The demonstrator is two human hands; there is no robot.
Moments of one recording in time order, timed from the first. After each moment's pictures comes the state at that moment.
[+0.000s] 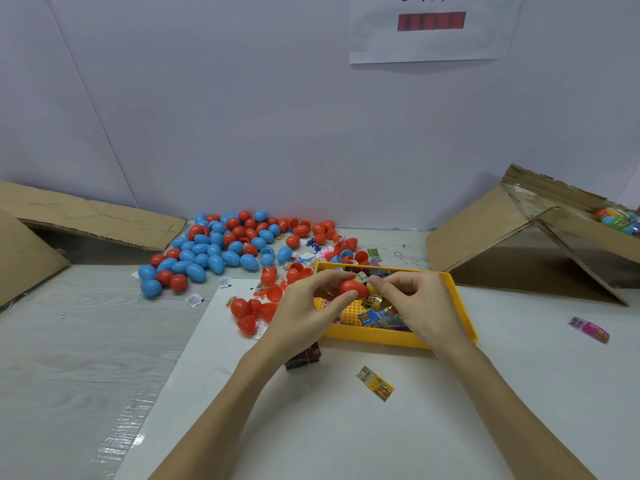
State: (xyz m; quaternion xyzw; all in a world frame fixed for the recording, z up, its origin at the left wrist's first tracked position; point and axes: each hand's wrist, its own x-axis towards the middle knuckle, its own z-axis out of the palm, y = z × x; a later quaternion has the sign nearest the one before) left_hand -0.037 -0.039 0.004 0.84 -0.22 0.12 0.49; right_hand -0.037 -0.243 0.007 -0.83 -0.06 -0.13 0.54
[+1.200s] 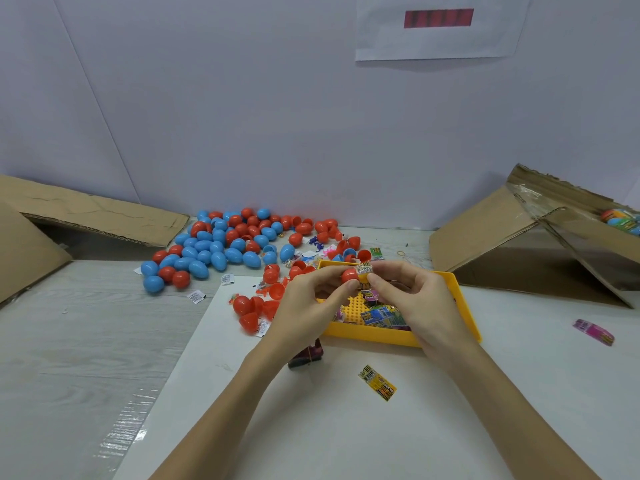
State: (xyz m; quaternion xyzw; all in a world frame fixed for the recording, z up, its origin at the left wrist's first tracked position) left_hand -0.042 -0.042 0.009 0.79 -0.20 0.10 0.57; right_hand -0.044 -0.233 0.011 -0.74 -0.07 -0.09 0.67
